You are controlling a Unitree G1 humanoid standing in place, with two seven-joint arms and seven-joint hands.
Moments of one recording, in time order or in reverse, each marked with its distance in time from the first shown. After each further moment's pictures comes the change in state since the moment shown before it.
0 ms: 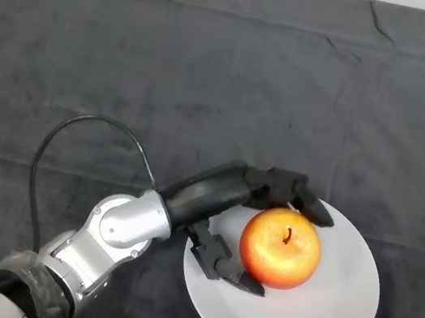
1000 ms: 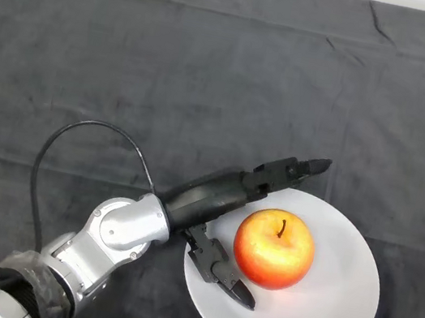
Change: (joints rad) left arm -0.002 0.008 -0.018 0.014 -0.026 0.005 0.000; right arm 0.000 0.000 0.000 0.000 0.000 0.000 0.000
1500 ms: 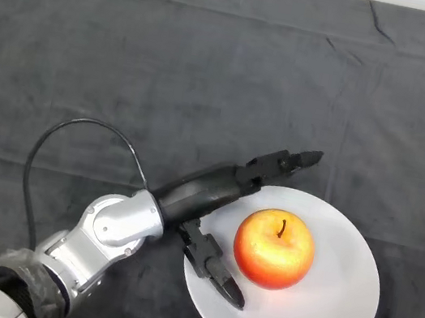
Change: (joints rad) left arm 0.000 0.037 0.095 0.000 -0.024 -0.039 0.010; right arm 0.000 0.000 0.000 0.000 0.000 0.000 0.000
